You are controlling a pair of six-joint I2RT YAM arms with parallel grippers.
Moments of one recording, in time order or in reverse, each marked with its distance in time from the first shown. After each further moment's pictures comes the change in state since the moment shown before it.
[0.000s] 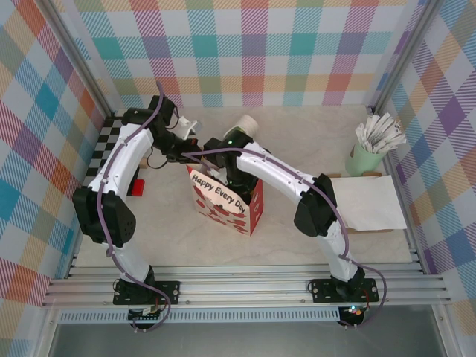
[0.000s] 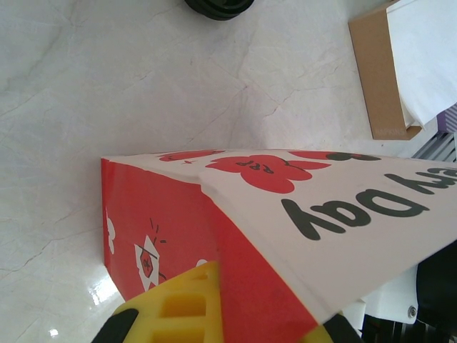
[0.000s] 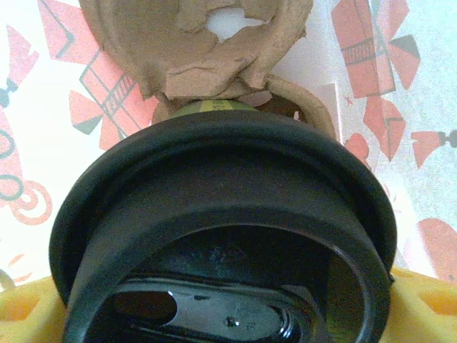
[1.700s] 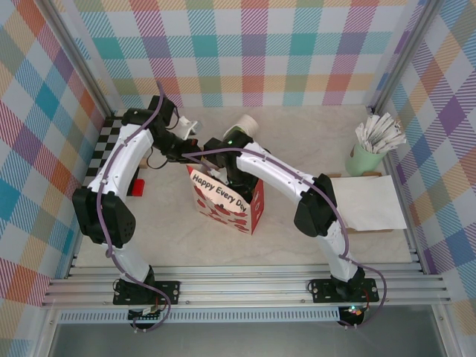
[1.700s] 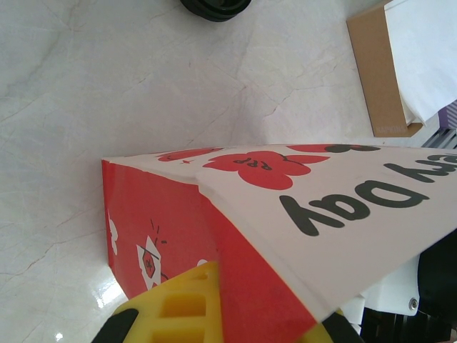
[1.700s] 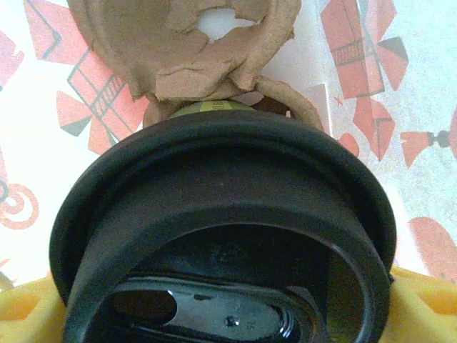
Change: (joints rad) left arm 0.000 -0.005 -0.006 0.005 0.001 0.018; right arm -0.002 0.000 0.000 0.003 0.033 -0.019
